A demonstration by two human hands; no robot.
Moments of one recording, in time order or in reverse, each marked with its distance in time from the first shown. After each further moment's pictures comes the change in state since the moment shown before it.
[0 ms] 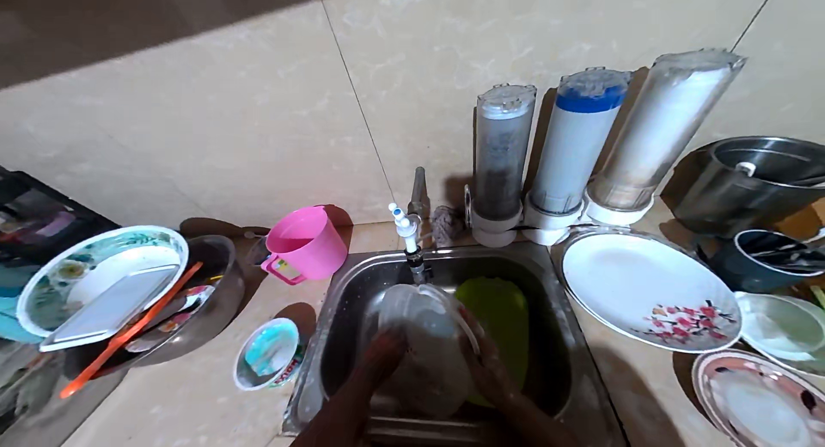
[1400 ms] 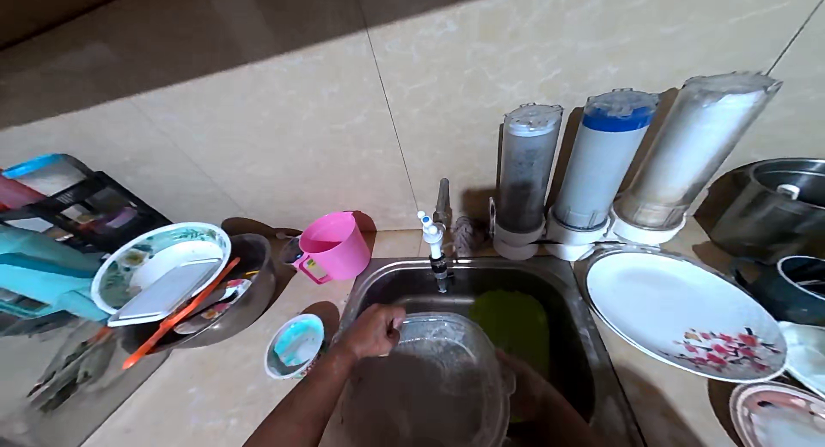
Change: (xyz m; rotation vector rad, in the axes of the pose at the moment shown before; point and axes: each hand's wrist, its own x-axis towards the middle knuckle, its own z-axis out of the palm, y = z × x) left_hand -0.005 -0.016 -0.137 -0.433 -0.073 -0.148; right_hand 0.001 -0.008 -0.033 1.005 -0.412 0.706
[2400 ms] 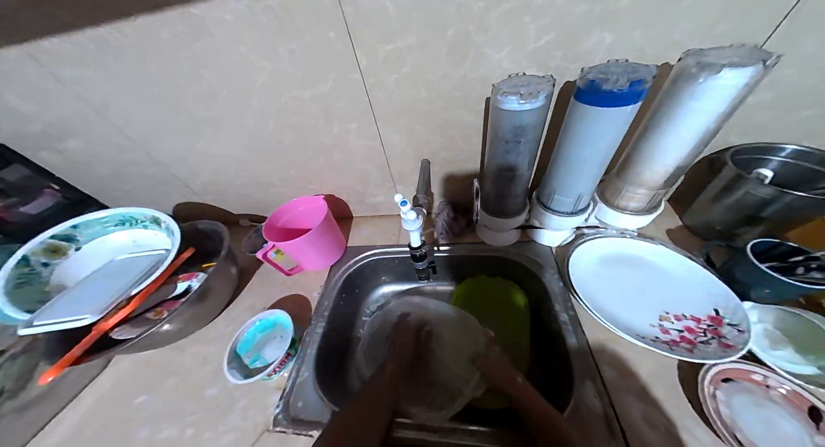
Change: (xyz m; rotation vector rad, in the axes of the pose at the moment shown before) left_hand 0.064 -0.011 0.166 -0.106 -0.010 -0.332; right_hand 0.016 -0.003 0.006 -0.903 0.547 0.255
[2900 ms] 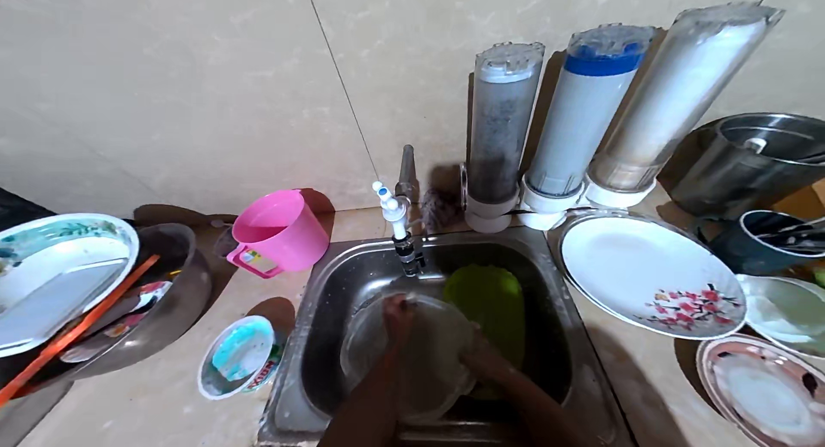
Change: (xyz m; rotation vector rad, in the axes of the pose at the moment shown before) left_hand 0.032 0.013 0.010 -0.505 0.612 -0.032; right_hand -0.001 -0.007 0.008 0.141 -0.075 0.038
